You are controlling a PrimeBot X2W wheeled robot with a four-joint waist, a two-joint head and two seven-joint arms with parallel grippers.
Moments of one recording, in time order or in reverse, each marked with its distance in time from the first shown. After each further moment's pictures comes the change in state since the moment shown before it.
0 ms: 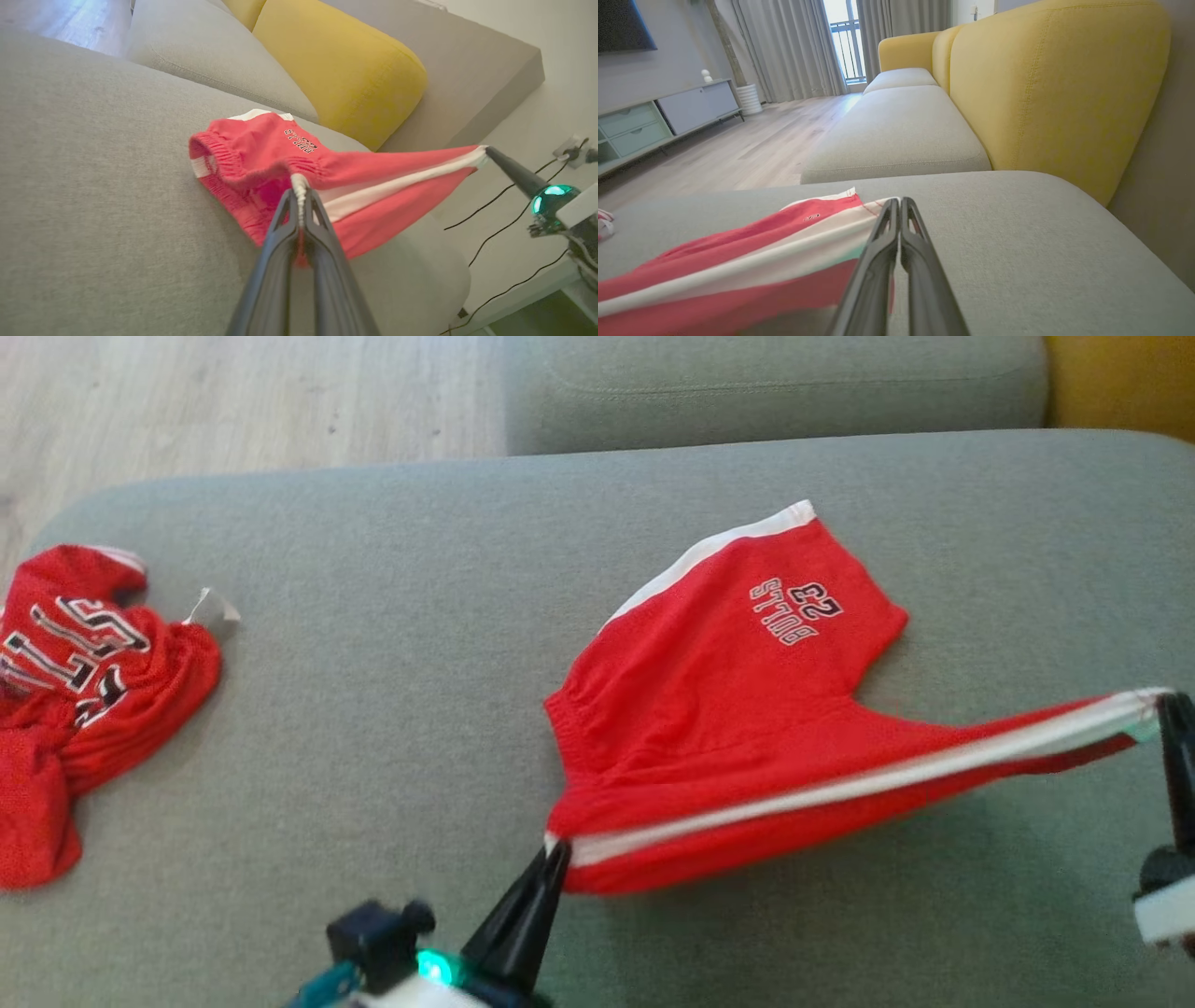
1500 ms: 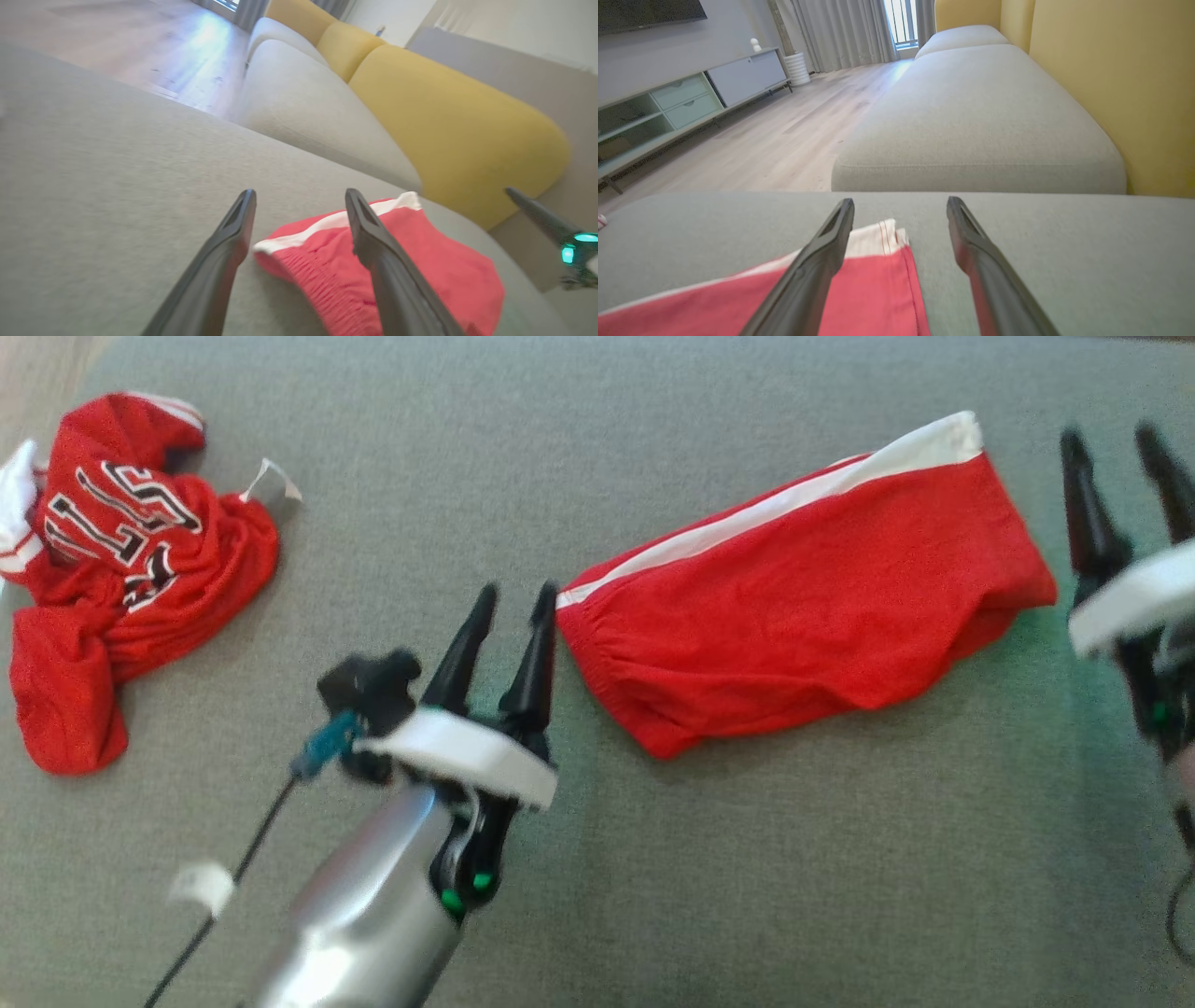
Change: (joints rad) left arm -0.524 -0.233 0.085 0.500 -0.127 -0.047 -0.069; right arm -0.829 -0.119 0.464 0.776 0.168 0.000 -0.177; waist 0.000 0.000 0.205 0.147
